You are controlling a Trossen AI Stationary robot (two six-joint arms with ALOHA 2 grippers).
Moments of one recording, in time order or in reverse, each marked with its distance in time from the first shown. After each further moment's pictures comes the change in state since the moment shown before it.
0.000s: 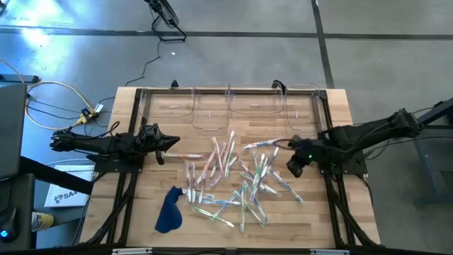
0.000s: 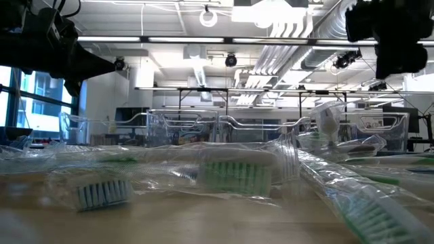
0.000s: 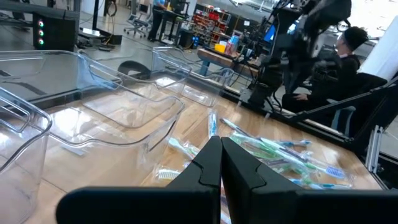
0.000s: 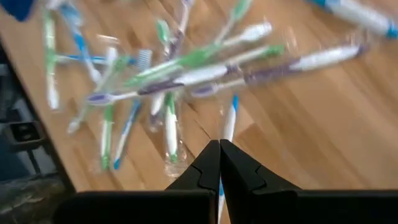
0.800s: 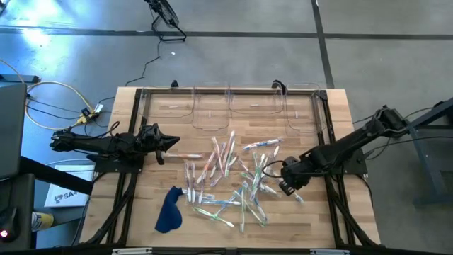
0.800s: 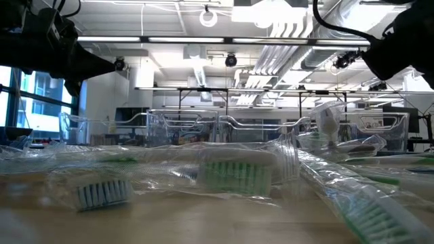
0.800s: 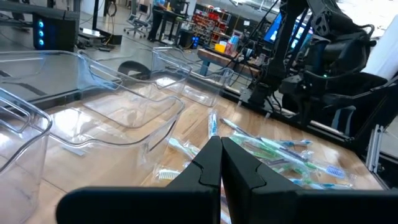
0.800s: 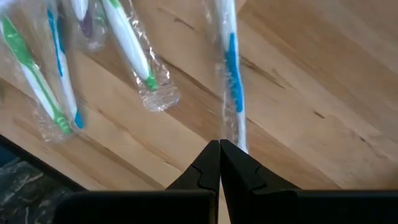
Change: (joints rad) left arm 0.000 0.000 0.000 0.000 0.000 0.011; right arm 0.189 0.315 0.000 0.050 -0.209 0.420
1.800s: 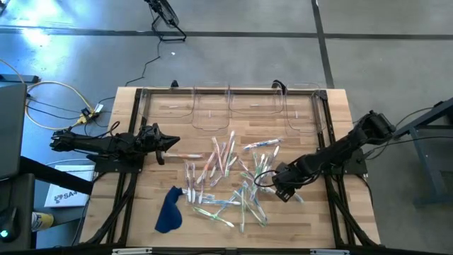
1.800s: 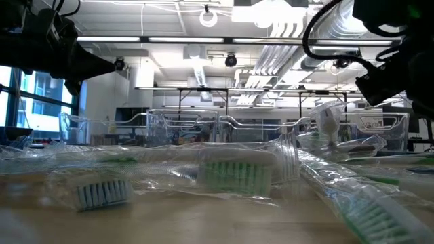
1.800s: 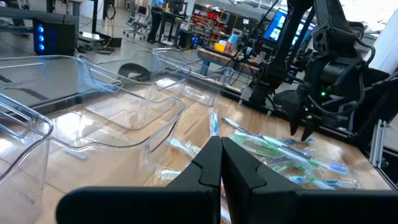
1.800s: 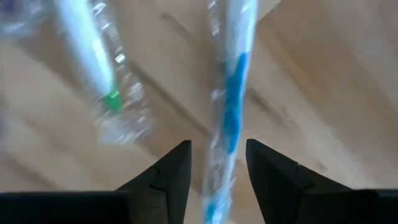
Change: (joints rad) left arm 0.000 0.000 0.000 0.000 0.002 0.023; right arm 0.010 0.218 -0.001 0.068 0.053 -0.204
